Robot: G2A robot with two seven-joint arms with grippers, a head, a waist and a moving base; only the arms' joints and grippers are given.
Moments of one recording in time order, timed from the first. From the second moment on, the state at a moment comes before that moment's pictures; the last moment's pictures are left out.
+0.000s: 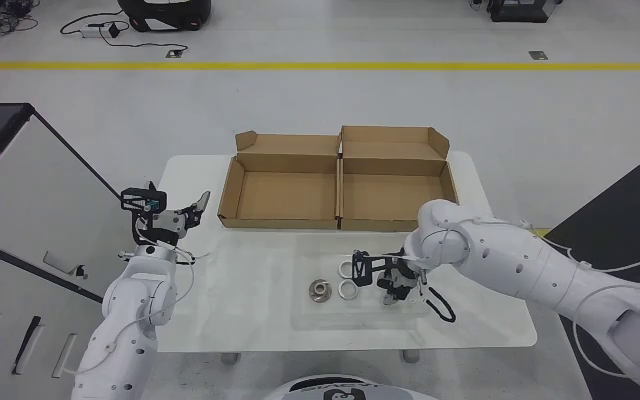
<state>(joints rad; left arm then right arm) 1.73 -1.15 -1.60 -1.80 1.33 0.00 0.00 -0.64 -0.82 0.21 -1.62 -0.40 -0.60 1.21</state>
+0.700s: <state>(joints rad) 1.73 -1.15 -1.60 -1.80 1.33 0.00 0.00 -0.63 -0.81 0.27 -1.65 -0.41 -0.61 1.21</state>
